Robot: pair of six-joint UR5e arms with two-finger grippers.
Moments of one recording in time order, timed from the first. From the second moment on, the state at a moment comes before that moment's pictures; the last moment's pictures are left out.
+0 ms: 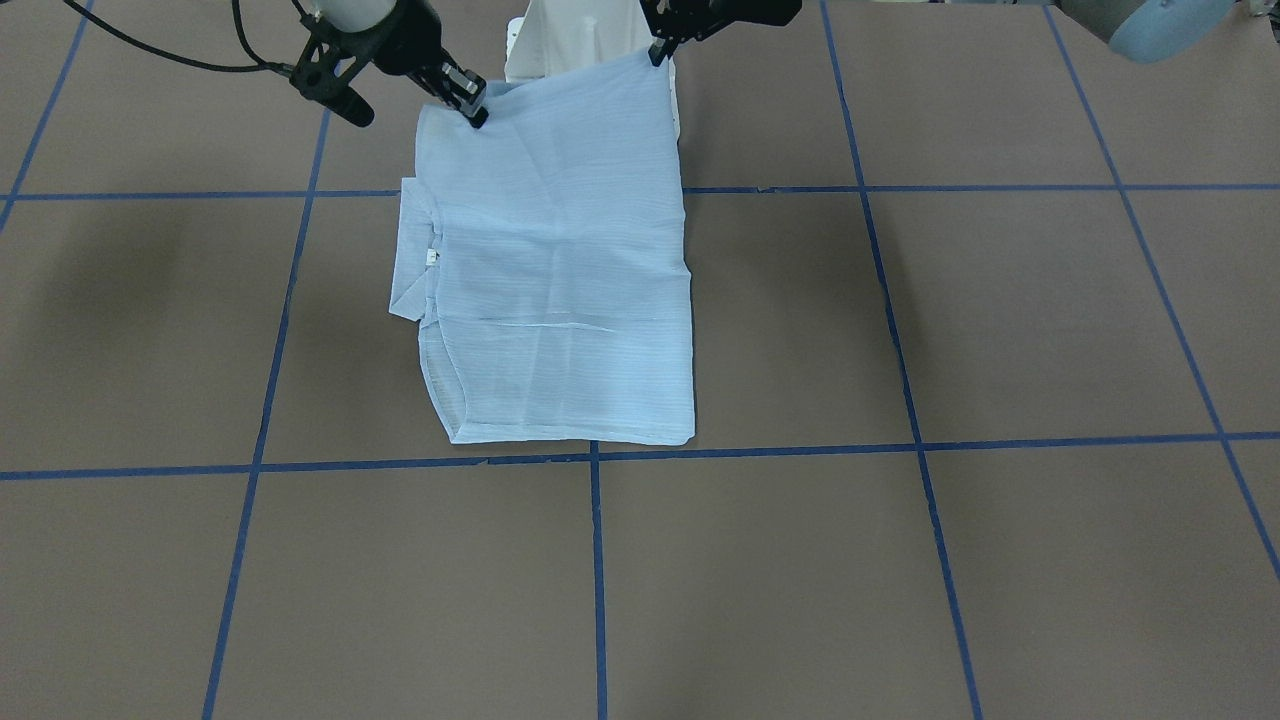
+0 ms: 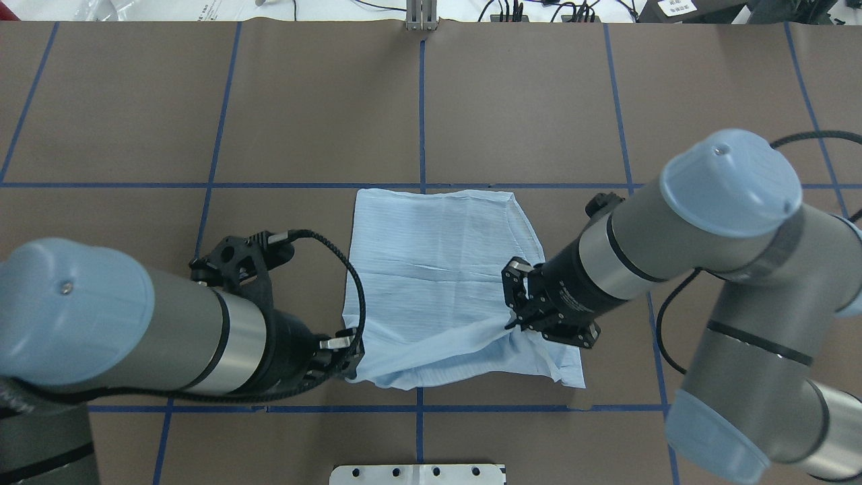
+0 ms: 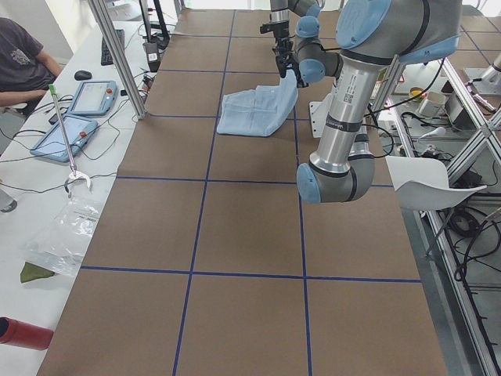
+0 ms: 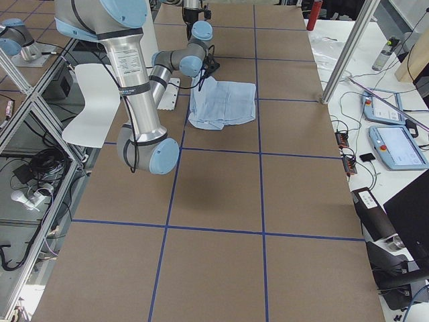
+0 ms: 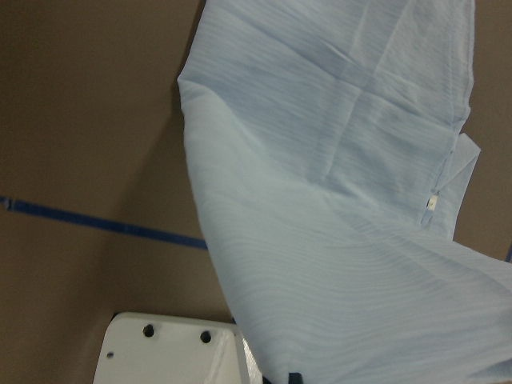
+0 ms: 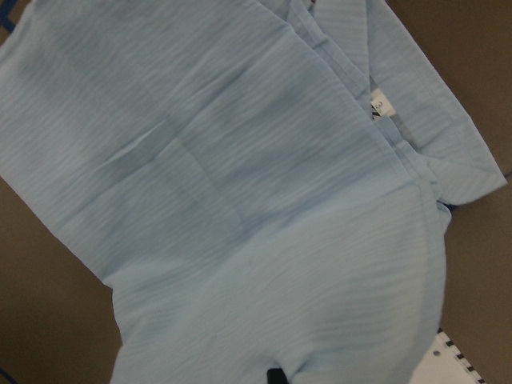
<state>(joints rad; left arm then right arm) -0.37 -2.06 -2.27 -1.54 -1.89 -1.66 0.57 -1.16 2.12 -1.54 2.19 1.99</state>
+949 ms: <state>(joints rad) -0.59 -2.08 -1.72 -2.08 -1.89 -1.58 0.66 -0.89 1.57 -1.45 2.09 1.77</state>
